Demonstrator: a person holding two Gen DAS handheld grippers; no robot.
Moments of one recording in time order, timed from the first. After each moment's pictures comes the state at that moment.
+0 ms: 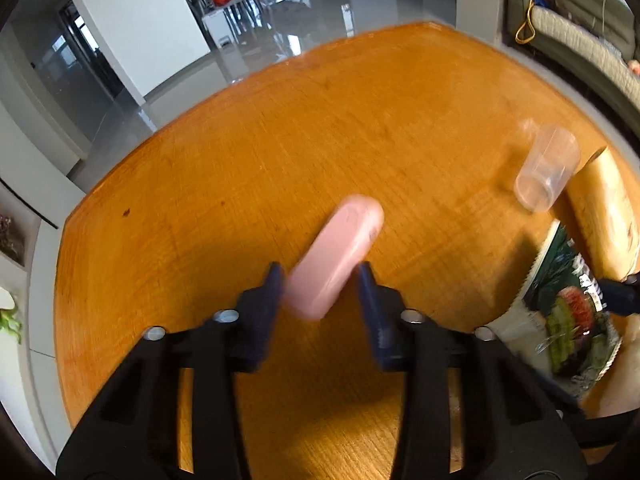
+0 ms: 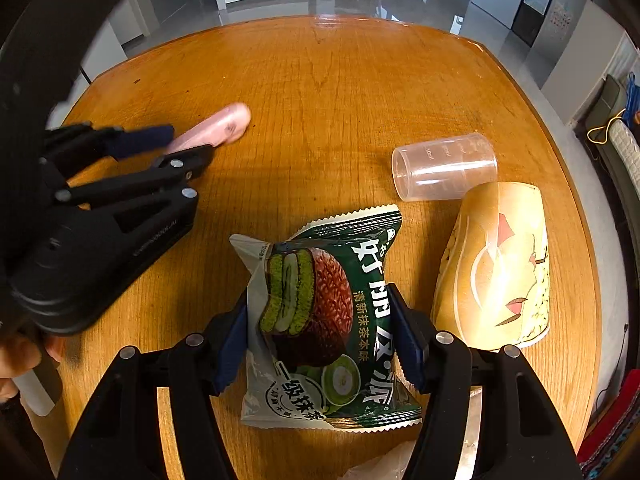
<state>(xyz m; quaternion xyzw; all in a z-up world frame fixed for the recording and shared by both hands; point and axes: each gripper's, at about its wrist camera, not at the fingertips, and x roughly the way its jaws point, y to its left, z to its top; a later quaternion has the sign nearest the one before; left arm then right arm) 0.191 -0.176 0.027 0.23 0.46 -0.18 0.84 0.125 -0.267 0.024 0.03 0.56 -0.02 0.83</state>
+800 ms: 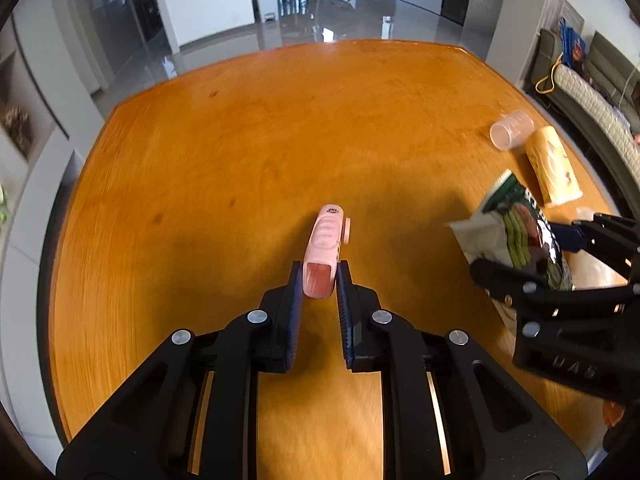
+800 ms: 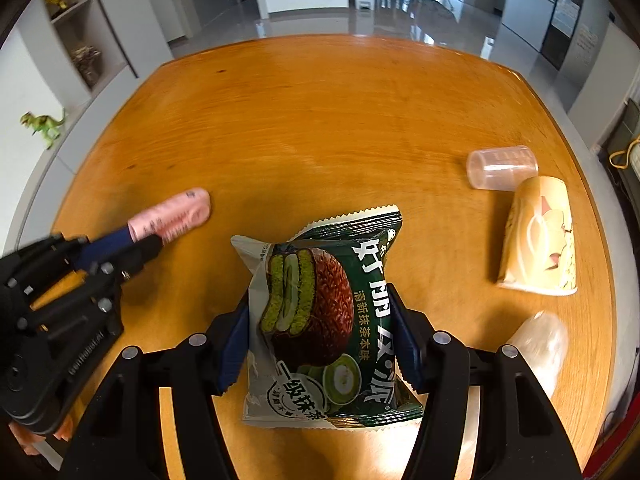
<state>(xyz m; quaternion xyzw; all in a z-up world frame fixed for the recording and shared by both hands) 0.085 -0.055 0.056 0.10 0.49 -0.15 0.86 0.061 -0.199 0.056 0.02 0.53 0.05 0.85</state>
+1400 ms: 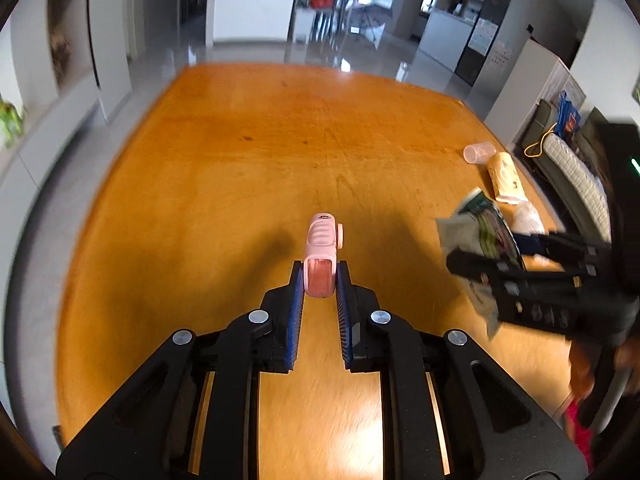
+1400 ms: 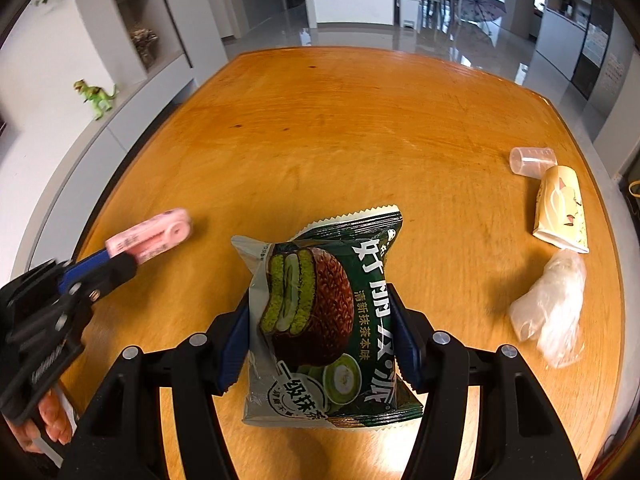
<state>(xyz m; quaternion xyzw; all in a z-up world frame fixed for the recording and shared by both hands) -0.044 0.040 0.091 -0.01 0.43 -0.14 0.89 -0.019 -0.144 0.079 0.00 0.51 0.12 0.85</state>
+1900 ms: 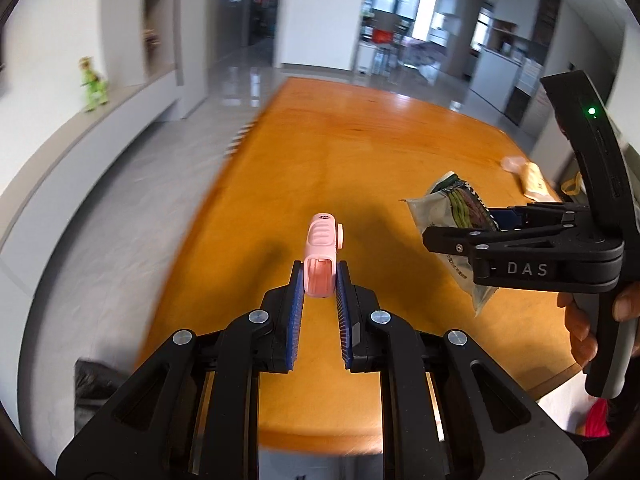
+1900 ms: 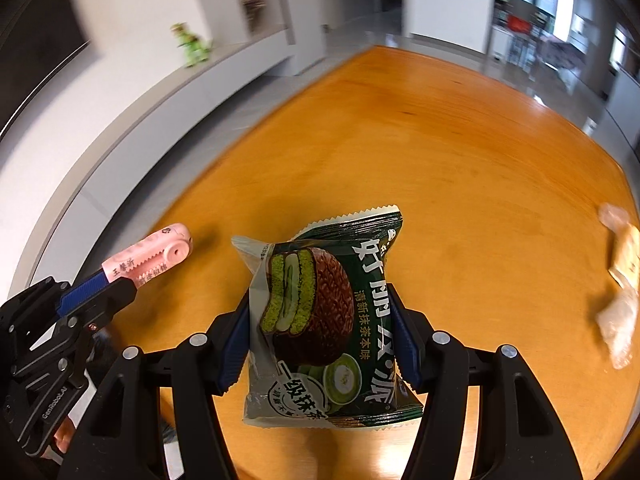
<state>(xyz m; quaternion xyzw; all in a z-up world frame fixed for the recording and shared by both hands) -0.173 0.146 0.091 -0.05 0.39 -0.02 0.92 -0.088 0.005 0.087 -0.08 0.49 0.26 0.83</state>
